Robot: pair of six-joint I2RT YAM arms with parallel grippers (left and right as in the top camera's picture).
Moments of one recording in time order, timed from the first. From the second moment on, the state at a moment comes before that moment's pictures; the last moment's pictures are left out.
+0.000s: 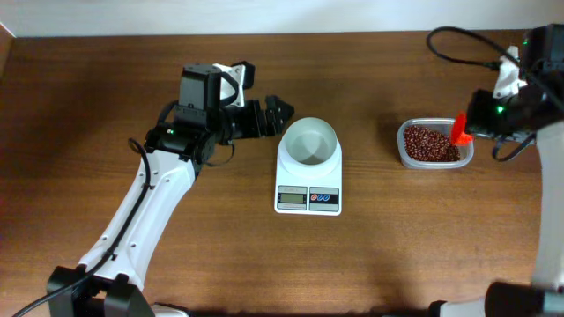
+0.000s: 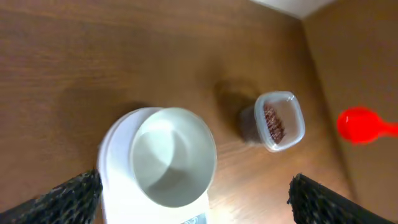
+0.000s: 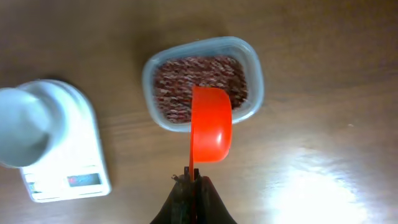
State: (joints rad) left arm -0.24 1.54 1.25 -0.45 0.52 -0.37; right arm -0.17 1.63 1.83 -1.42 -0.05 0.07
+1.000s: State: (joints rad) left arm -0.24 1.54 1.25 -0.56 0.45 -0.09; right arm -0.22 2.04 1.83 -1.30 -0.17 -0.22
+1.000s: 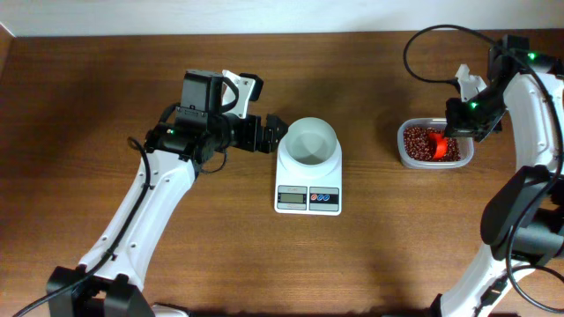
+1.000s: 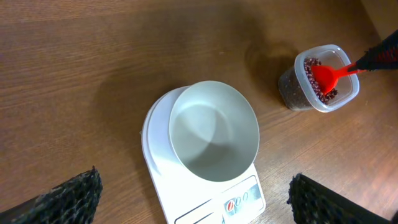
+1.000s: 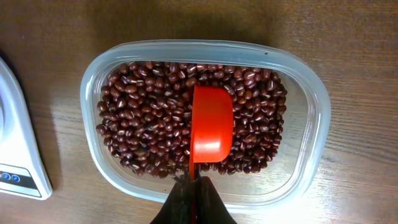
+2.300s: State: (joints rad) left arm -0.24 1.54 1.25 -0.56 0.43 -0.09; right arm -0.17 2.07 1.80 -1.23 -0.08 -0.10
